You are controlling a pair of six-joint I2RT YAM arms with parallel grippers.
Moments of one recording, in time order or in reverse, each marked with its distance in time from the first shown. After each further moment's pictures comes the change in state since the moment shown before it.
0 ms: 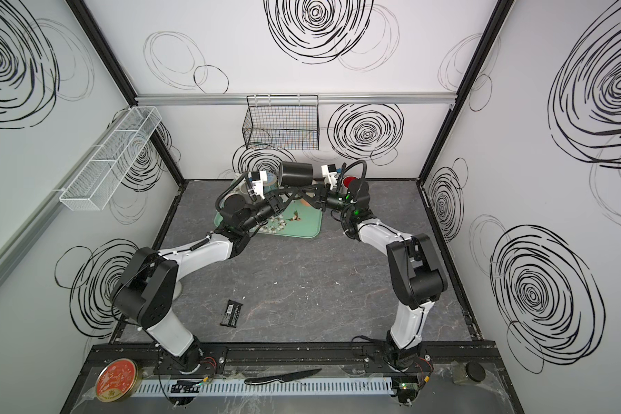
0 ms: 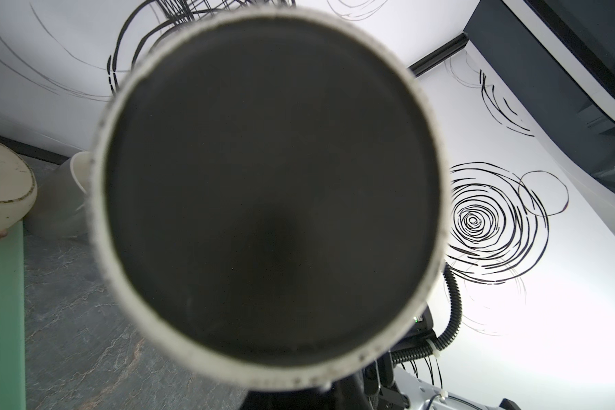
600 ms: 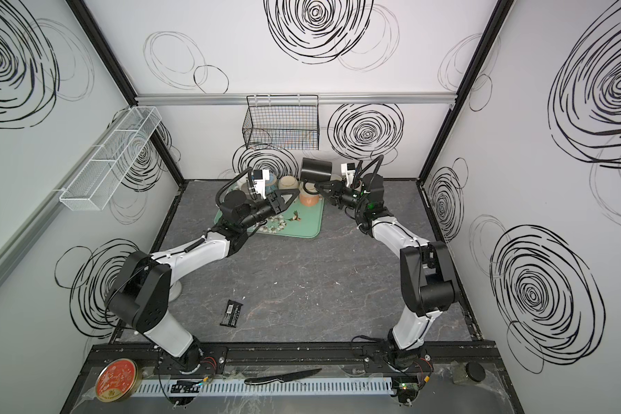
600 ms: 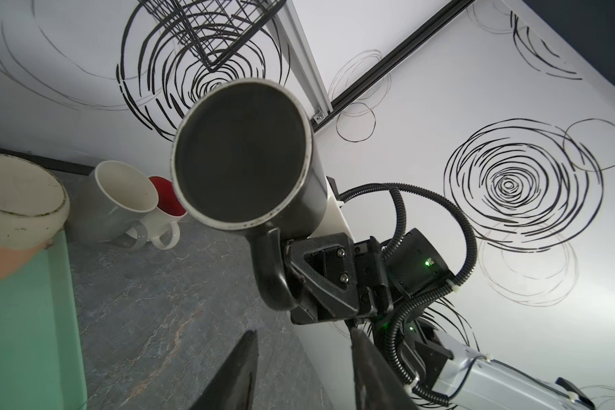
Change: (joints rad) left arm 0.007 -0.038 0.042 -0.211 0.014 0.209; right arm -0.139 -0.095 0.002 -0.348 0.080 -0.180
